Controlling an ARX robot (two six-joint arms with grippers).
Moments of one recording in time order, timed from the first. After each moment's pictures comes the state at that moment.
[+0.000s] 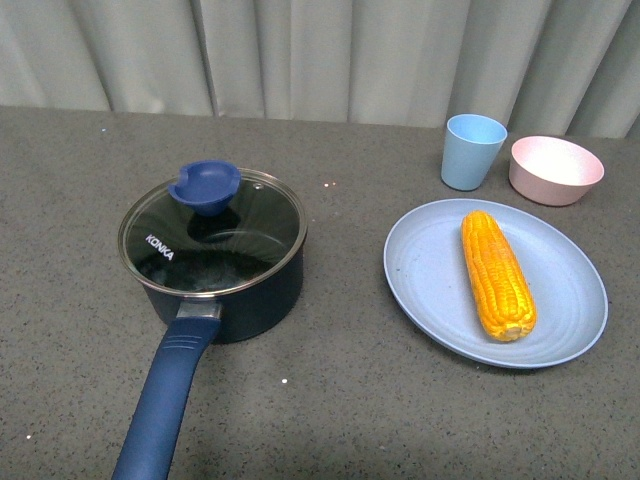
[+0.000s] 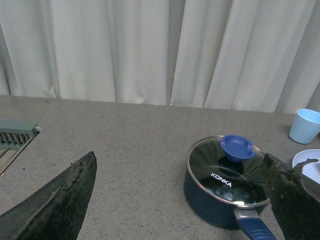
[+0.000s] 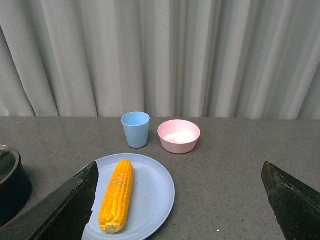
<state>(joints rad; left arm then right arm) 0.00 0.00 0.02 0.00 0.00 0.00 0.00 0.00 0.01 0.00 0.00 0.00</state>
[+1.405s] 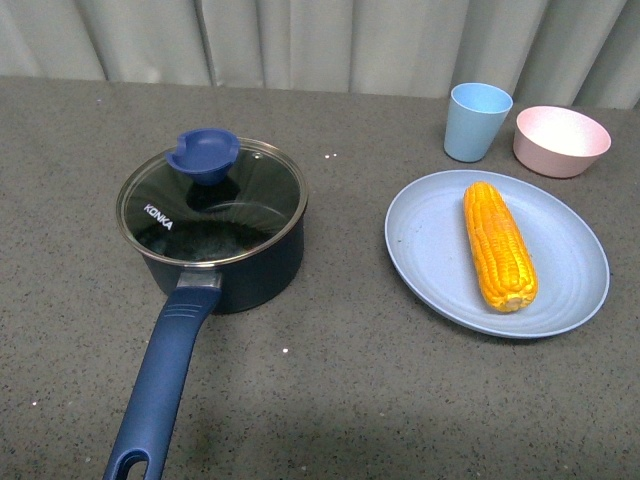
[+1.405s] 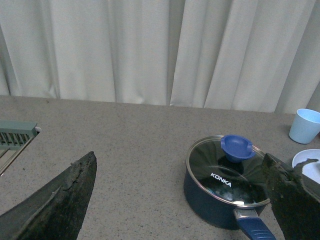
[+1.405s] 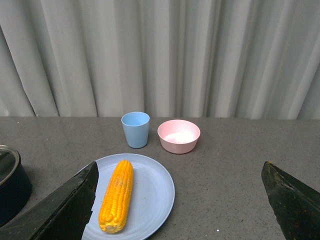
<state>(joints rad) 0.00 0.00 0.02 0.00 0.00 0.00 0.00 0.00 0.01 0.00 0.00 0.00</state>
